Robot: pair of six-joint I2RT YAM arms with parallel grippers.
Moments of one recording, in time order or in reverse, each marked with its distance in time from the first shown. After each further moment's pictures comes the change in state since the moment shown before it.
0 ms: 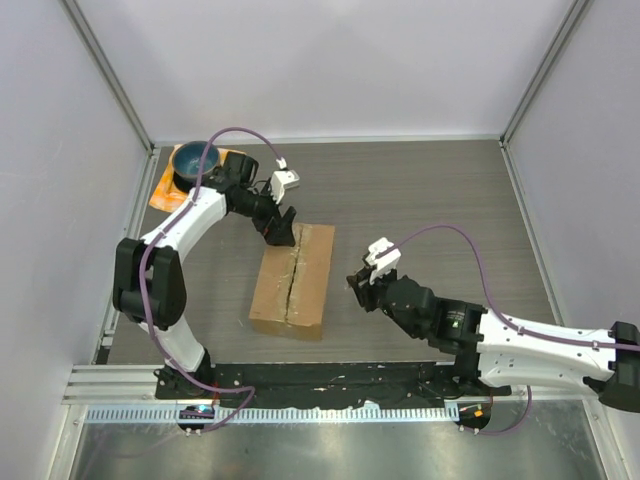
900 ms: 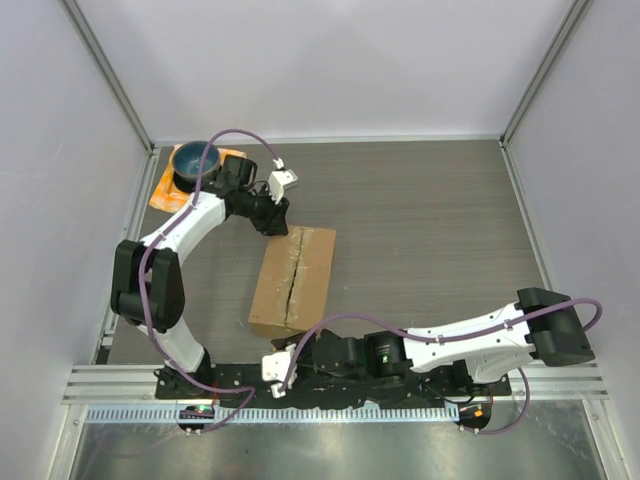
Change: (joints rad) left arm 0.003 -0.004 -0.048 0.113 -0.075 -0.037; right arm 0.395 0.492 0.257 0.236 -0.289 -0.739
